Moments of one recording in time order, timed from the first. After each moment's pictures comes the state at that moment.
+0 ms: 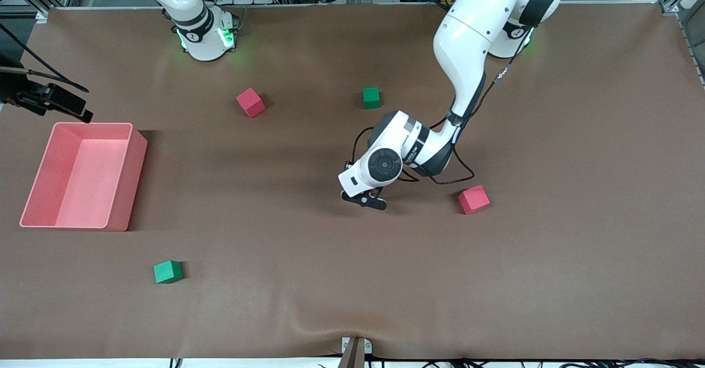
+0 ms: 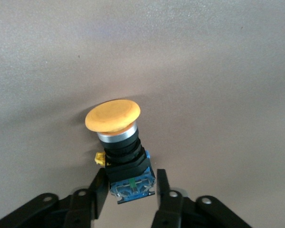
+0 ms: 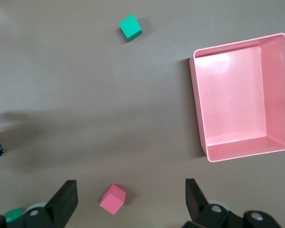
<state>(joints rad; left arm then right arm) -0.69 0.91 -0.02 -1.30 -0.29 2.05 -0.29 0.00 0.01 -0.02 -1.51 0.05 1.48 0.19</state>
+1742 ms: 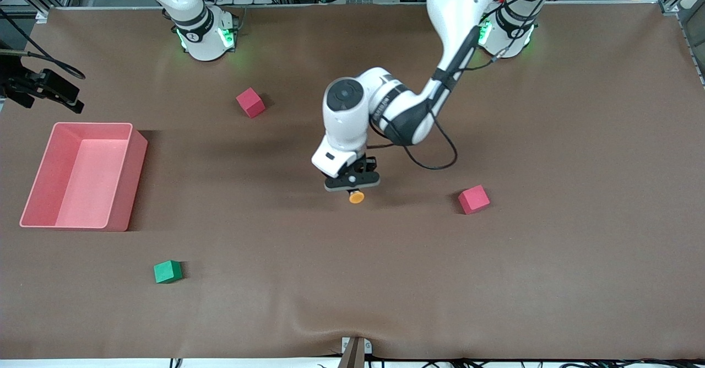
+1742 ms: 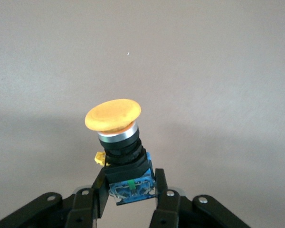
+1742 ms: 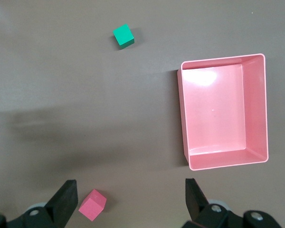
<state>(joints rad) -0.82 0.78 -0.02 -1.27 0.19 2.18 -1.09 0.00 -0.07 -0.01 -1.59 -0.02 1.53 0.11</state>
